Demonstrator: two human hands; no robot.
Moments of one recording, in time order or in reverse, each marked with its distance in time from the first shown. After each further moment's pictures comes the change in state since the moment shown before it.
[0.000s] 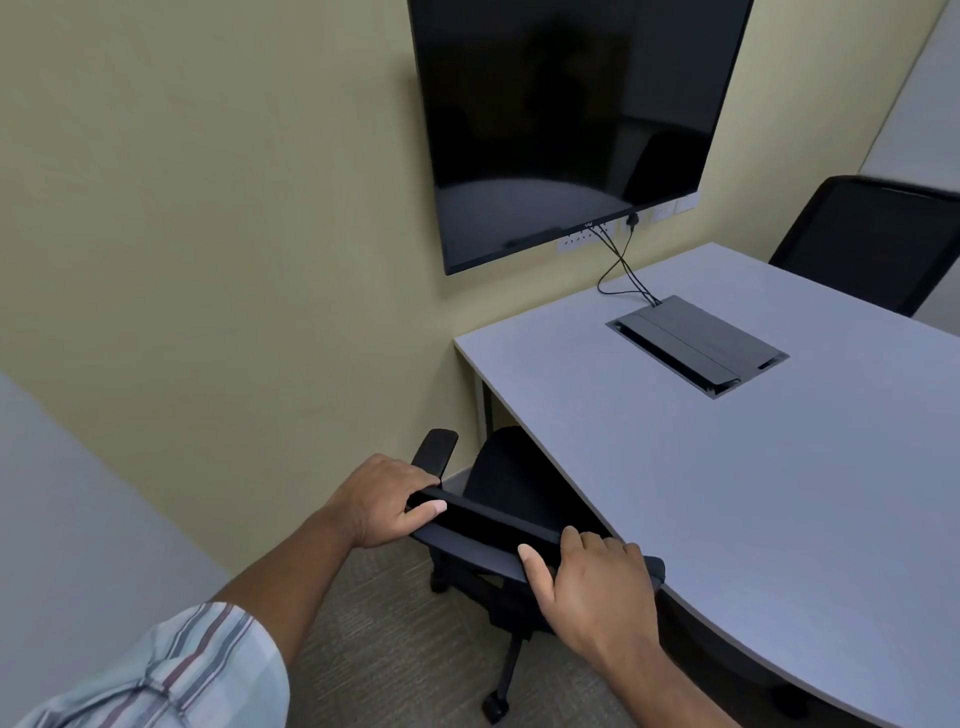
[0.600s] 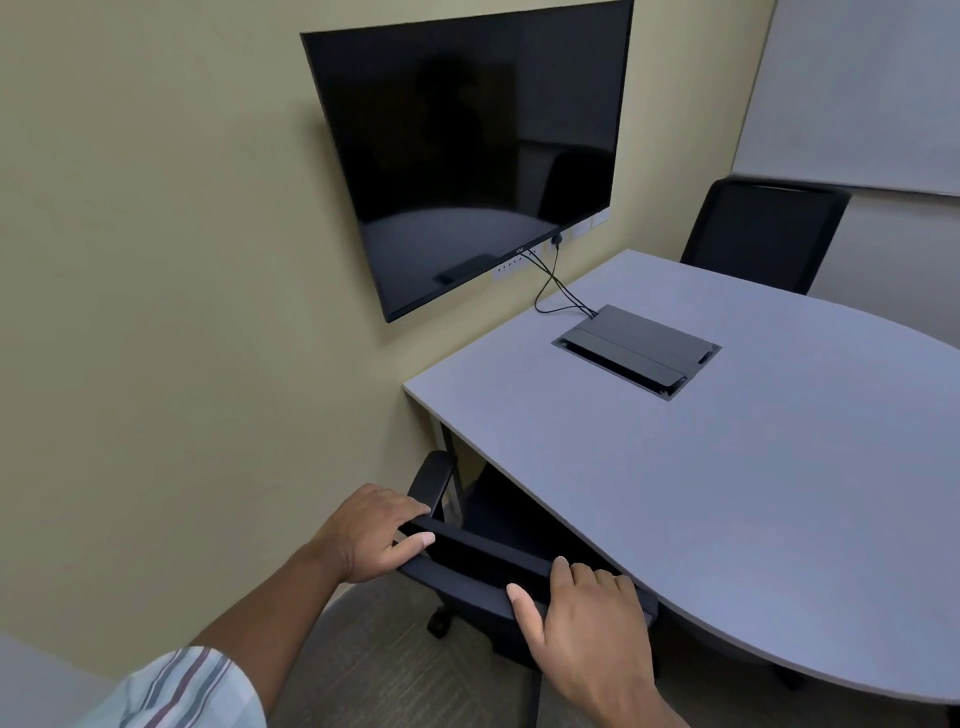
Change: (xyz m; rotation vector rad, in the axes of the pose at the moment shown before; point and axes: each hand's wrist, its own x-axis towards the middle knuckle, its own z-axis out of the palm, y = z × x) left_hand 0.080 -0.074 0.004 -0.015 0.004 0.240; right_hand 0.037 -0.048 0.007 -0.009 -0.008 0.227
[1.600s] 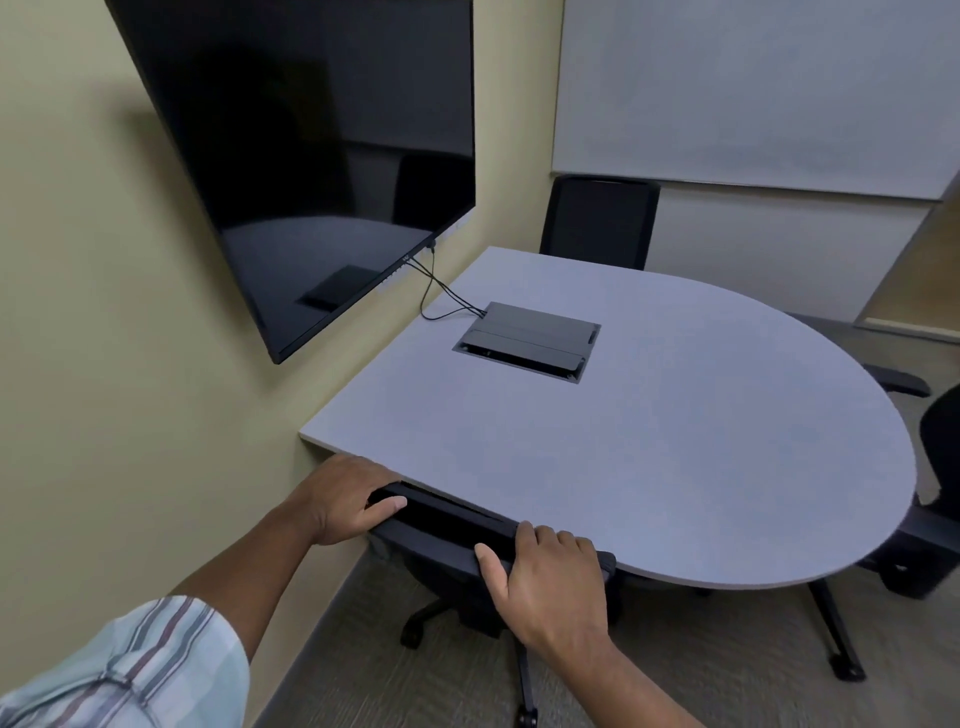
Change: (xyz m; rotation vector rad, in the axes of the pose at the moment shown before) left_hand 0.154 -0.129 0.002 -0.019 0.015 0.372; right_hand 0.091 -0.092 0.011 0.013 0.062 0.337
